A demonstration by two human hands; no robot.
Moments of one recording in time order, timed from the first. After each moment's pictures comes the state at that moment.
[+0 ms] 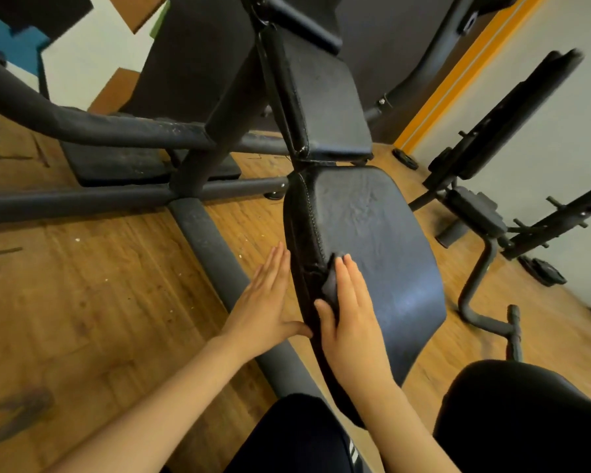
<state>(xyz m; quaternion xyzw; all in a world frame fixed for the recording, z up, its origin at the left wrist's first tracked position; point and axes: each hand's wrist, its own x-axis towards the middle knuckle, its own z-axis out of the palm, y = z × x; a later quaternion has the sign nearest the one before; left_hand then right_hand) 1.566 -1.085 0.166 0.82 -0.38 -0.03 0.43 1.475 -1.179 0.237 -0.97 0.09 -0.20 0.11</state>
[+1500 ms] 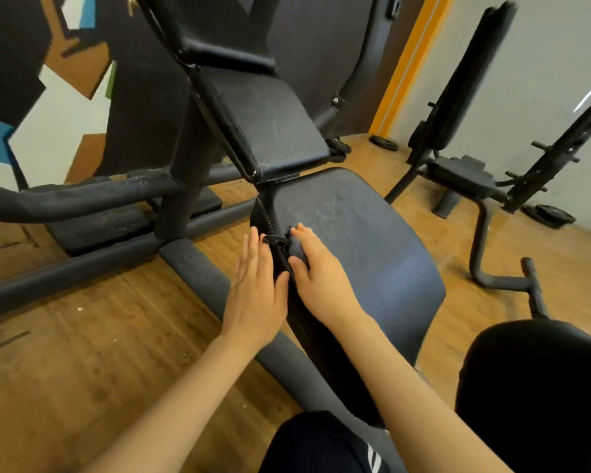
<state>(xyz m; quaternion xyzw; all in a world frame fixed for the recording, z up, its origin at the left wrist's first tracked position) 1.583 -1.098 0.212 0.83 -0.33 0.05 0.45 1.534 -1.197 0.269 -0.94 0.10 -0.19 0.24</state>
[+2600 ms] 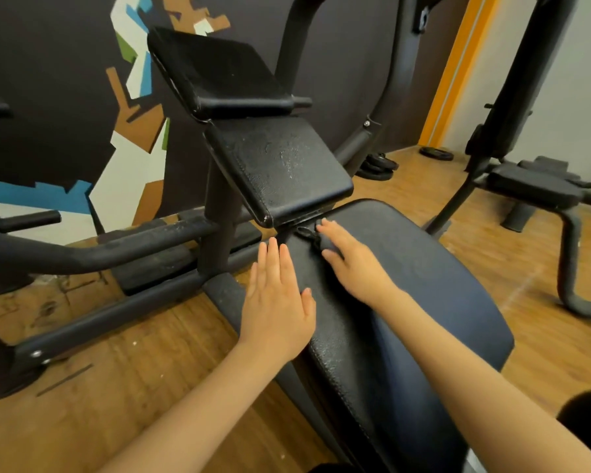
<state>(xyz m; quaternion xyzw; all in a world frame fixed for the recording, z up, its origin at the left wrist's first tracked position) 1.611 -1.131 0.264 0.92 -0.28 0.11 0.24 1.619 -1.298 0.281 -0.95 -0.01 -0.21 0.25</state>
